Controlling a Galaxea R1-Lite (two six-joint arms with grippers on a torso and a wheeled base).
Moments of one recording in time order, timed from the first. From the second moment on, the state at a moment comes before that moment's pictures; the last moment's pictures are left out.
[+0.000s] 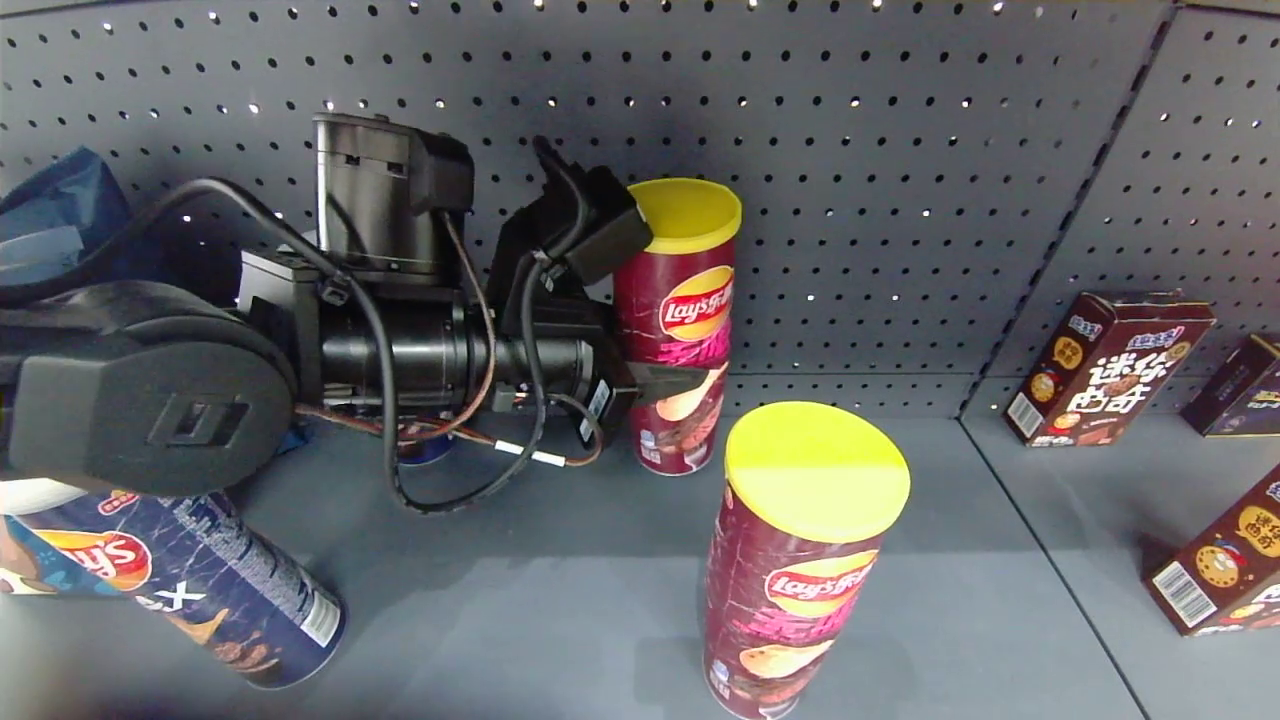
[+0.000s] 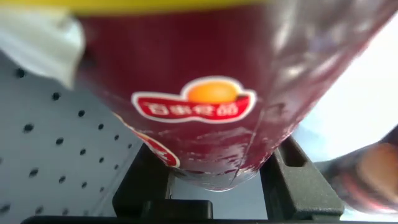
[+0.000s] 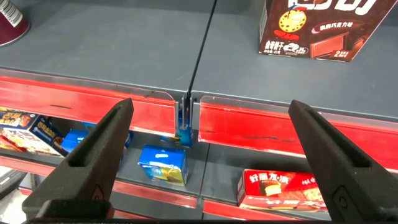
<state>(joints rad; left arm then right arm) -0.57 1.75 -1.26 -0.21 -0.42 0.43 0.16 0.10 0.00 0.00 0.03 -0.01</state>
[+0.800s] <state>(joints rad) -0.54 1.86 -1.36 -0.20 -0.46 0.49 0.16 0.10 0.00 0.00 0.03 -0.01</state>
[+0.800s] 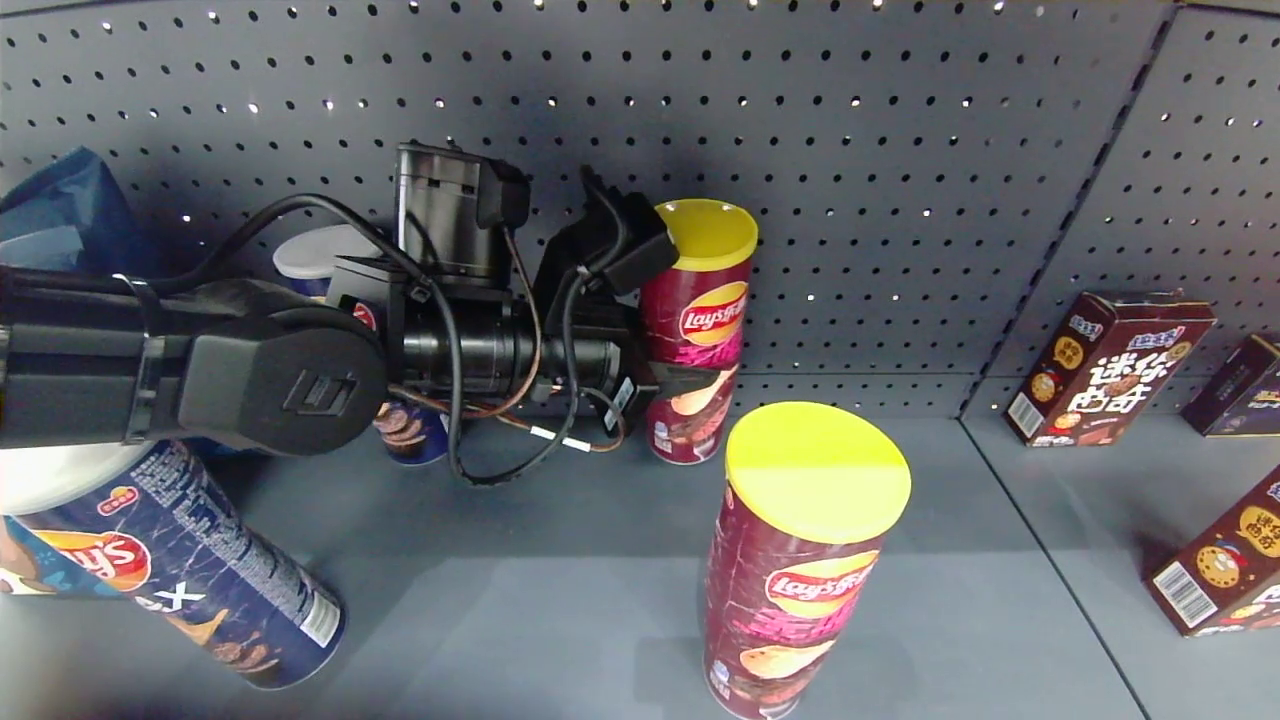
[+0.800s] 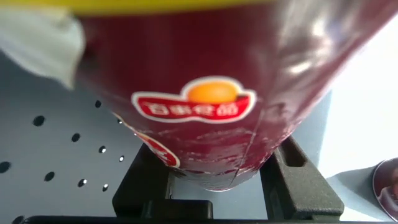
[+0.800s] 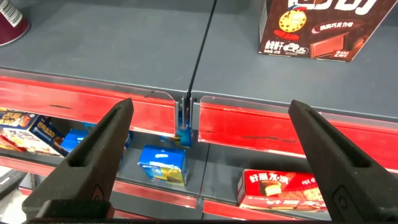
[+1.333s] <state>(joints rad) -0.54 1.89 -1.36 -0.20 -0.46 0.49 0.16 0.10 0.00 0.00 0.03 -0.01</state>
